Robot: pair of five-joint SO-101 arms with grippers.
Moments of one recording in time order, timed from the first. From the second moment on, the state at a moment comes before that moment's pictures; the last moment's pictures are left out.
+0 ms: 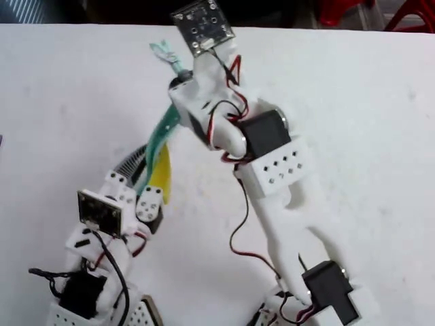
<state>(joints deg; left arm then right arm) 16.7 -104.7 80.8 35.7 1.5 -32.8 -10.5 -14.2 65.8 6.5</state>
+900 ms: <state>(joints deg) 17.2 -104.8 80.6 37.9 0.3 -20.4 1.3 -13.8 46.6 6.5</state>
